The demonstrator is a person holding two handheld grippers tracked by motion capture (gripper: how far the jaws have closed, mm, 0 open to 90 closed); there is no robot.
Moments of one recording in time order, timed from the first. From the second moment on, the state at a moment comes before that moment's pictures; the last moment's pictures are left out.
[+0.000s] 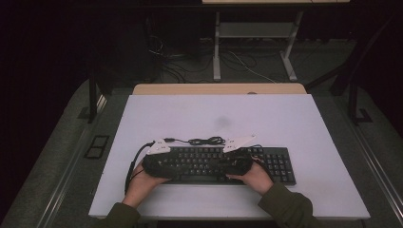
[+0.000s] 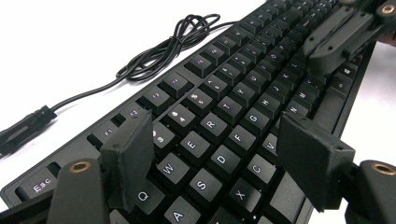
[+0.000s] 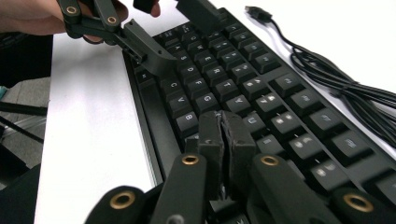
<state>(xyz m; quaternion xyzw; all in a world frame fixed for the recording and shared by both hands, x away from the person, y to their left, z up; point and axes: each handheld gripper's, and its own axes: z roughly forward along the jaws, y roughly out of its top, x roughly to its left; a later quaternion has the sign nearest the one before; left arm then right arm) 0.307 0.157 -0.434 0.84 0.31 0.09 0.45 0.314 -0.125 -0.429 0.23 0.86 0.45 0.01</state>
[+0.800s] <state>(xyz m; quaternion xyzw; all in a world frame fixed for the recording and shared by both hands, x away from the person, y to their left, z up) 0.305 0.156 -0.434 0.84 0.30 0.09 0.45 0.311 -0.101 -0.440 0.22 0.88 0.42 0.00</state>
